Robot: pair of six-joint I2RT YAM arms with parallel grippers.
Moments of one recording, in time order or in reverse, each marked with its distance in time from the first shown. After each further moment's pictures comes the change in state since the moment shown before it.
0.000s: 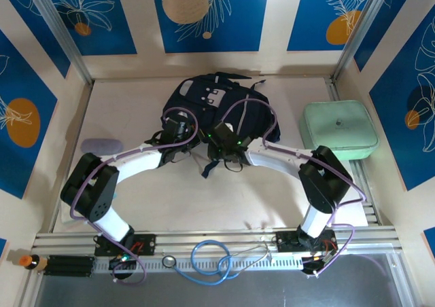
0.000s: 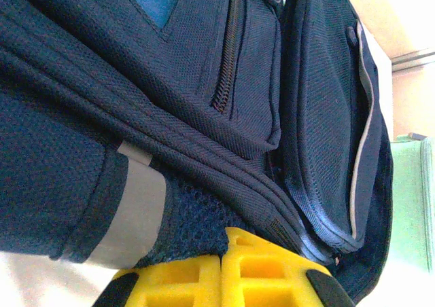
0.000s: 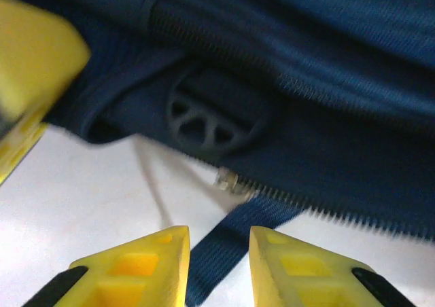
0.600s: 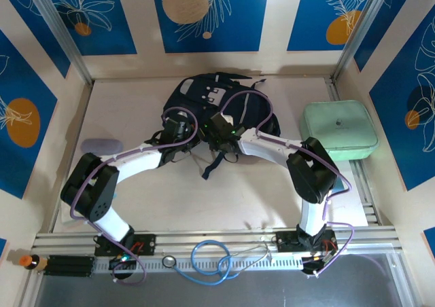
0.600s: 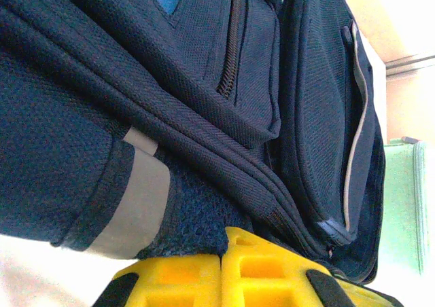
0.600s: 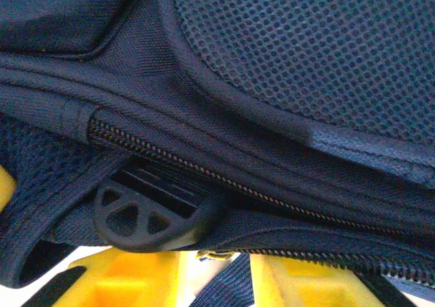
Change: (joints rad) left arm 0.000 0.000 0.000 0.008 0.005 -0.018; right arm -0.040 0.124 0.150 -0.087 0.091 -0.019
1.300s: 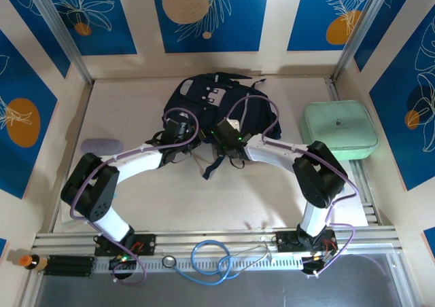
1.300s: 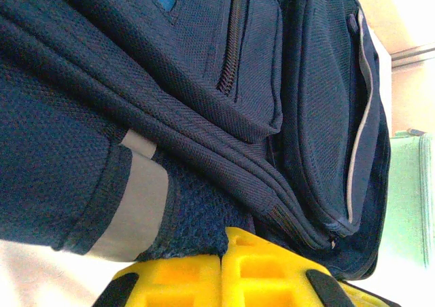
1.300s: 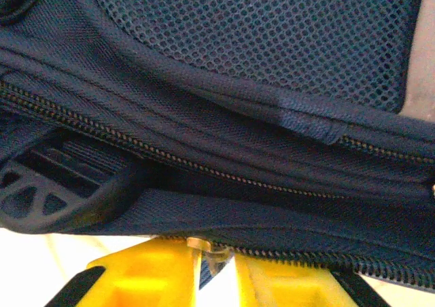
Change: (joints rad) left arm -0.008 0.000 0.000 -0.016 0.001 0.008; right arm -0.008 -0.076 -0.142 0.053 0.052 -0.046
